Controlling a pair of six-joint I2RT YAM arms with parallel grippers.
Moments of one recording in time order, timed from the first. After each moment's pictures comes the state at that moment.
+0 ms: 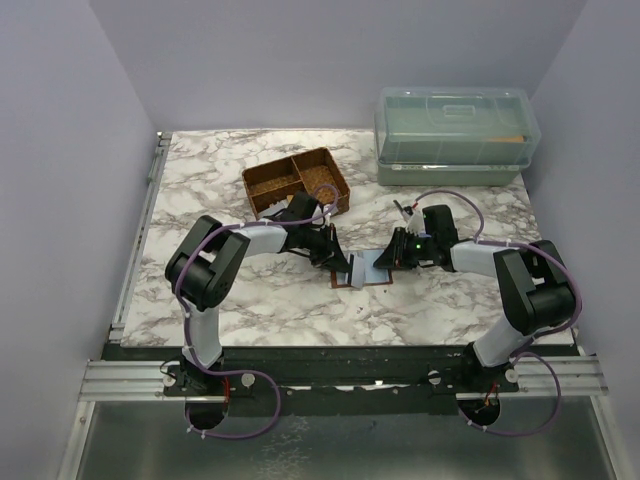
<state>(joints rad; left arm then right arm) -0.56 1.92 1.07 -0.07 0.77 -0.75 0.26 1.63 0.66 0.12 -0.64 0.48</state>
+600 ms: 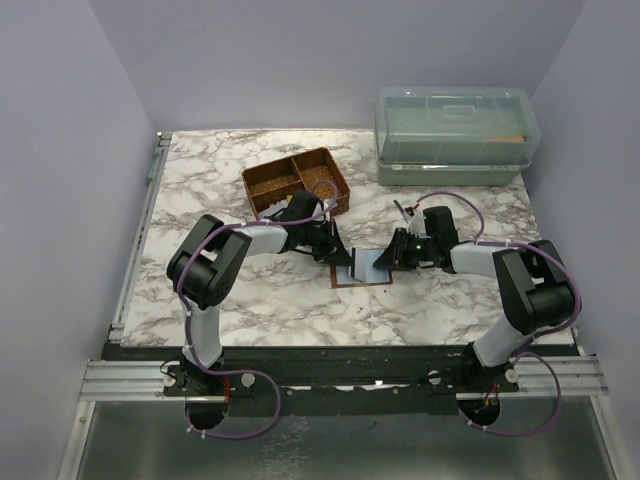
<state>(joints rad) -0.56 1.93 1.07 0.01 0.74 -0.79 0.26 1.64 0.65 0.15 -0.64 0.51</state>
